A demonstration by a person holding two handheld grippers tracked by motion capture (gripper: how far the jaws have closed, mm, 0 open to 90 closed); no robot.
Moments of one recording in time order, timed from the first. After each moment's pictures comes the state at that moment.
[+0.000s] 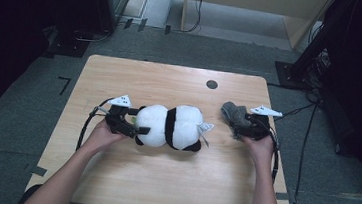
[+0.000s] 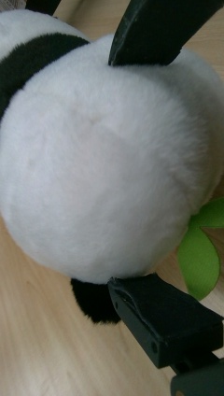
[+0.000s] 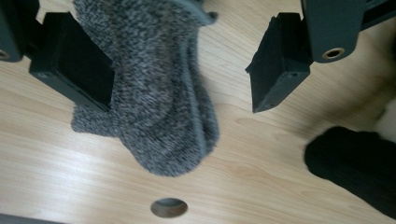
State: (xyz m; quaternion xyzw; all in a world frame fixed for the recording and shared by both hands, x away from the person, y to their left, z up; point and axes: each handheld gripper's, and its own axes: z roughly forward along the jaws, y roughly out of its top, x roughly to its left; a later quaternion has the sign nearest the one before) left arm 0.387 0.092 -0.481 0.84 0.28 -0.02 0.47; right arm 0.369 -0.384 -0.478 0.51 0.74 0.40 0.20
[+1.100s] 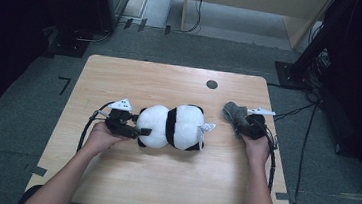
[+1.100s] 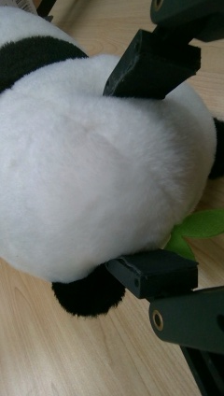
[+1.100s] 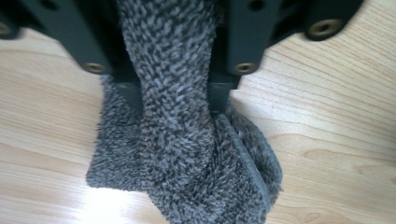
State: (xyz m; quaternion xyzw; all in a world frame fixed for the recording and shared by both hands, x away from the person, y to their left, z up) left arm 0.375 0.091 -0.483 0.84 0.28 -0.01 0.47; right arm 0.386 -0.388 -0.509 0.57 0.73 0.32 0.20
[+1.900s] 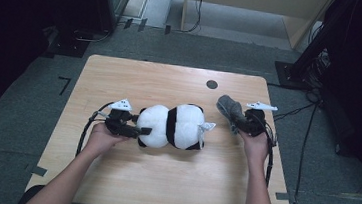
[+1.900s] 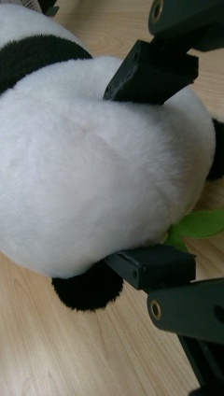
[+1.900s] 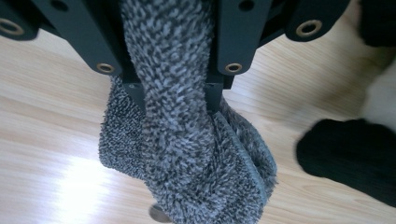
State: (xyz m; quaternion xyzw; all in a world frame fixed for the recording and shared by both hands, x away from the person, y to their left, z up) left arm 0.371 0.088 -0.479 0.83 0.31 -0.01 0.47; right arm 0.374 -0.363 -0.462 0.54 0.73 0.37 0.19
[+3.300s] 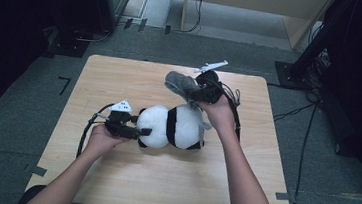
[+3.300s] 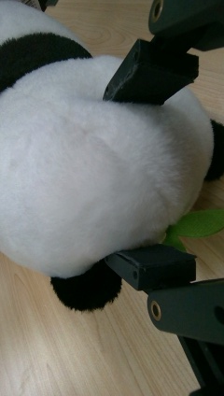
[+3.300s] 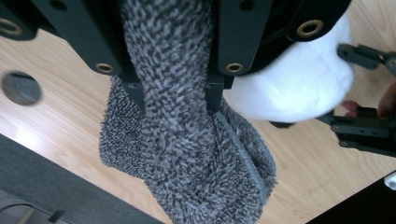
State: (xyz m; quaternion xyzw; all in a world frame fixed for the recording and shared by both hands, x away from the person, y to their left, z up) left arm 0.364 0.086 -0.478 0.83 0.32 0.01 0.46; right arm 0.416 -0.205 -0.352 0.40 0.83 0.36 0.12
